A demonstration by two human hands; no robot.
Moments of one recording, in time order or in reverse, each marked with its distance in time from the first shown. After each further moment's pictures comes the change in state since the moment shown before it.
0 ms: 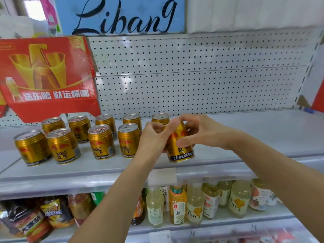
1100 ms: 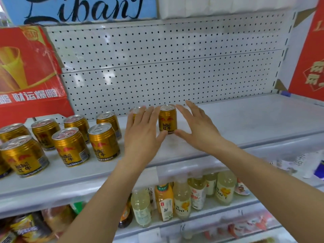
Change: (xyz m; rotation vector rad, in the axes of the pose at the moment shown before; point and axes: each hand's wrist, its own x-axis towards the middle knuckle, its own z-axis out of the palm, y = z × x) left_hand 0.042 -0.031 0.031 1.217 0.108 0.706; right_hand -0.002 0.076 -0.007 -0.762 0.475 0.092
